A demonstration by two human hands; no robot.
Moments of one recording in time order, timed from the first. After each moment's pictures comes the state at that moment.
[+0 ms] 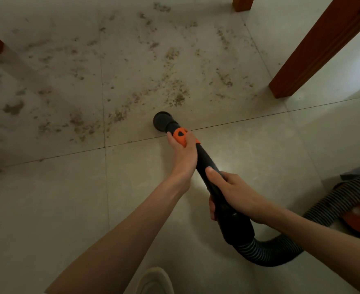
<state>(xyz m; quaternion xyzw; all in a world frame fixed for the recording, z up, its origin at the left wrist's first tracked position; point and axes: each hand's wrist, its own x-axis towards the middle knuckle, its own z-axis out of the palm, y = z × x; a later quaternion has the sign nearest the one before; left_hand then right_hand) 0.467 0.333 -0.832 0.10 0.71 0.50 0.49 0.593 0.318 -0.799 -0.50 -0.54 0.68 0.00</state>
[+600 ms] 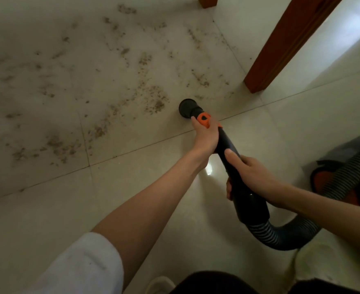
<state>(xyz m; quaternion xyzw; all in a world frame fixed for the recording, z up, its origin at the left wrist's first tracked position) 0.506 0.404 -0.809 0.18 0.66 0.38 0.62 0.619 0.357 -0.770 -0.61 -0.49 0.62 0.05</state>
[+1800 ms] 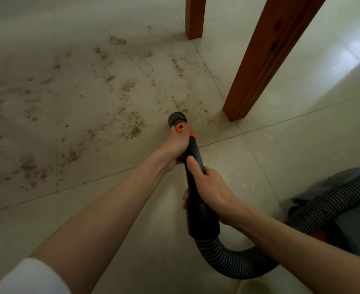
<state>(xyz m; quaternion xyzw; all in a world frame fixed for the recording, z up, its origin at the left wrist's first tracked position) 0.522 0.478 -0.810 0.20 0.70 0.36 0.59 0.632 0.410 -0.776 -0.57 -0.43 0.69 0.11</state>
